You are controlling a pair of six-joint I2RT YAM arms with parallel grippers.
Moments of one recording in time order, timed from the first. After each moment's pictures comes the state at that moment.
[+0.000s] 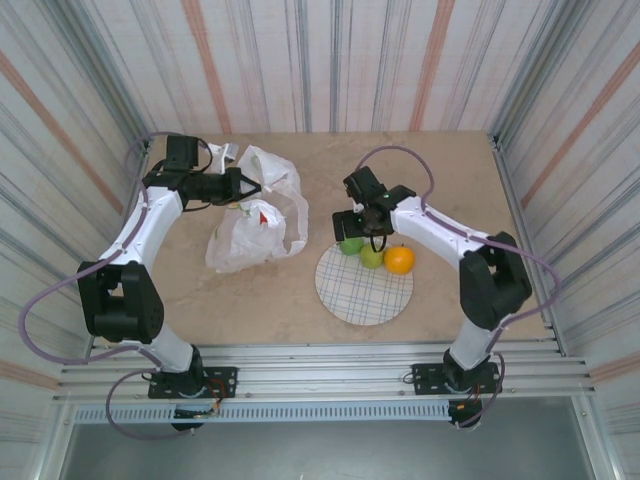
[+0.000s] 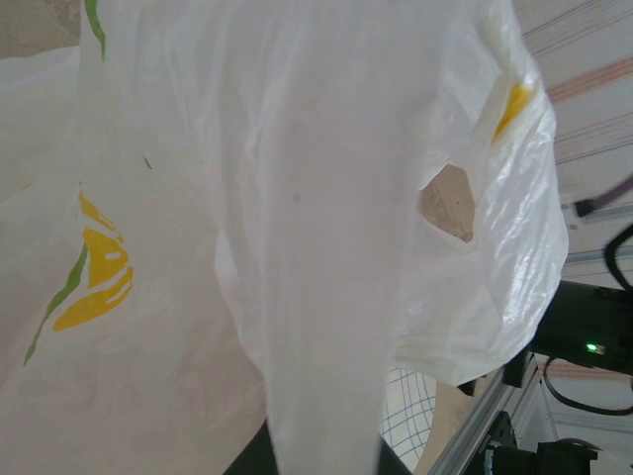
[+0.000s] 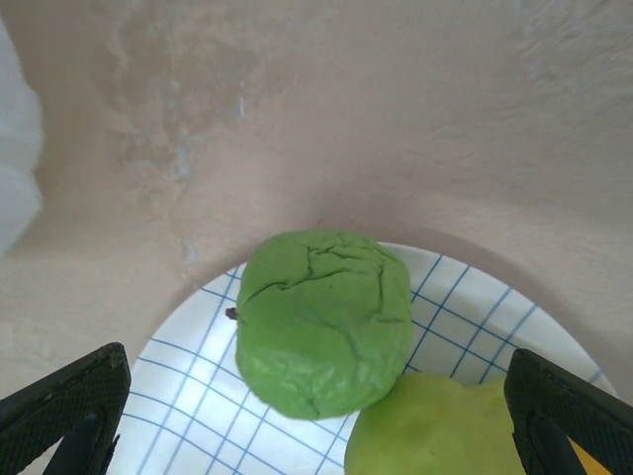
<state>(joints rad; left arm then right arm) -0.07 1.59 1.36 -0.63 0.80 -0.24 0.59 1.75 1.34 -0.72 0.03 0.38</state>
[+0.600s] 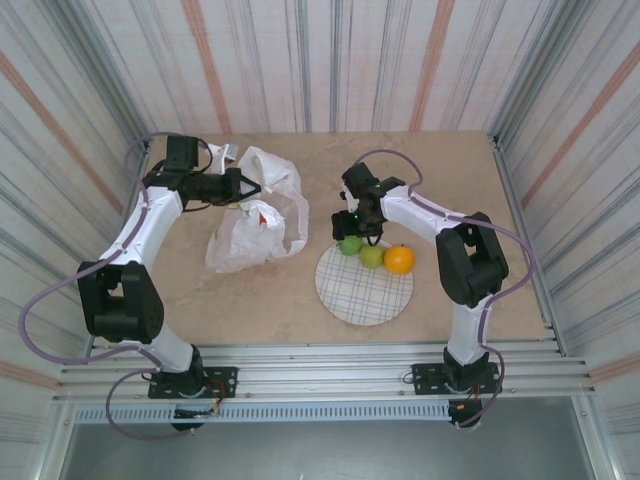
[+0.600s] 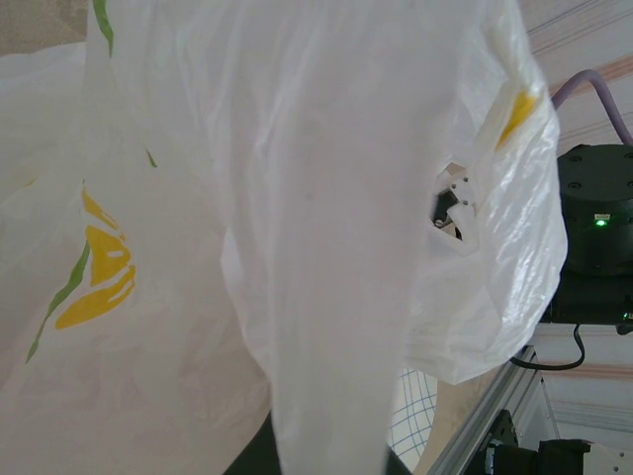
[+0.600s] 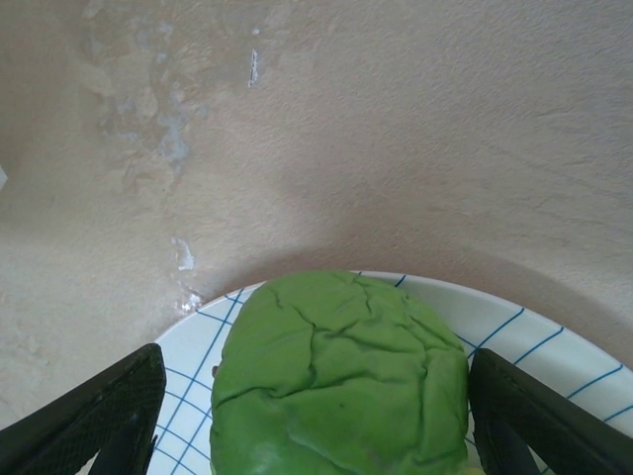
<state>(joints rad) -0.07 1.59 1.36 -0.63 0.80 -0.23 0.54 1.92 1.44 -0.76 -0.14 0.31</state>
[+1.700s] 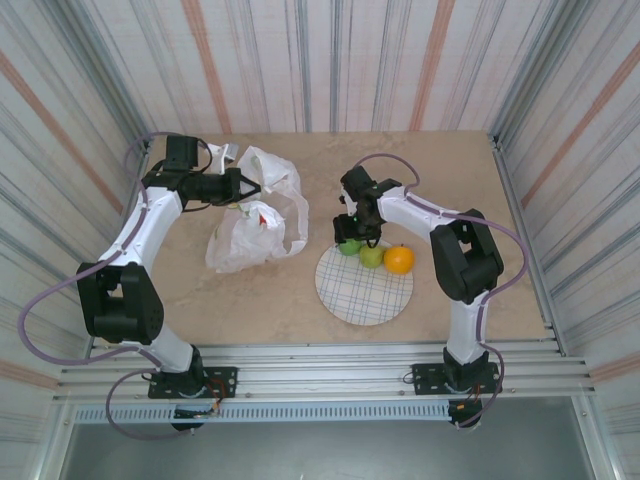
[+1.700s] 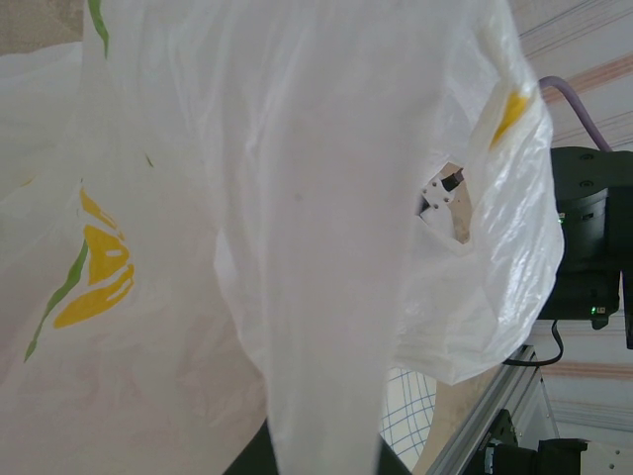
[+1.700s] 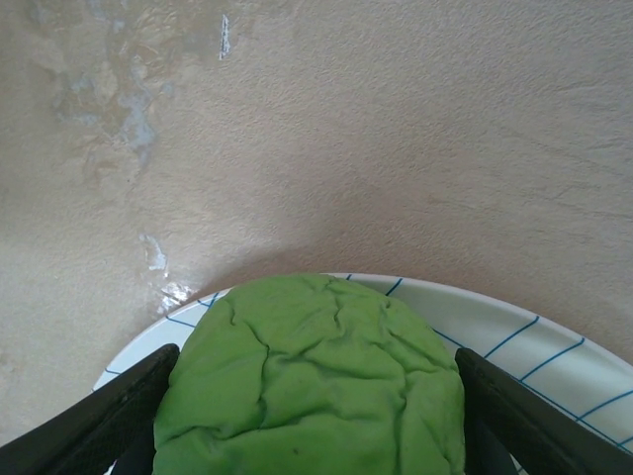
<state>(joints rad) -0.07 1.58 1.36 -0.64 0.80 -0.23 0.54 1.96 1.44 -0.76 -0.14 0.30</state>
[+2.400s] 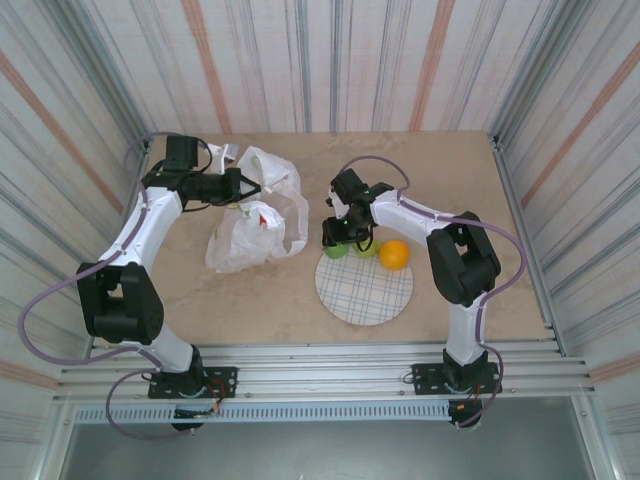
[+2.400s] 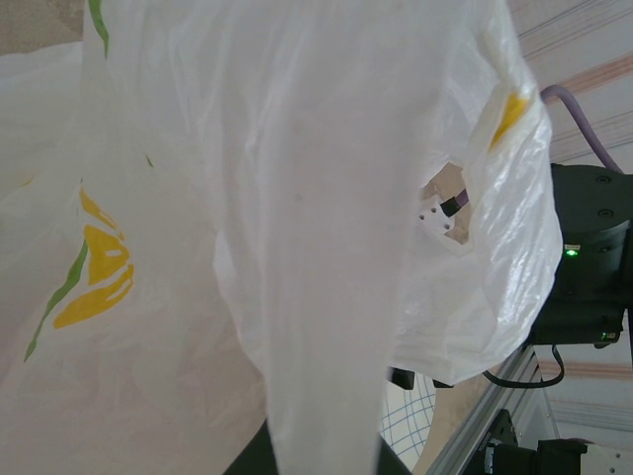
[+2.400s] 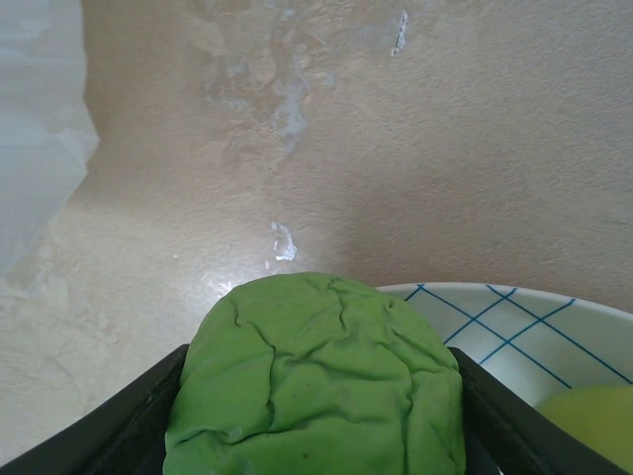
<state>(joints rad) -0.07 1.58 1.36 -0.64 0.80 -0.23 0.59 1.95 1.44 -0.71 -0.22 0.30</state>
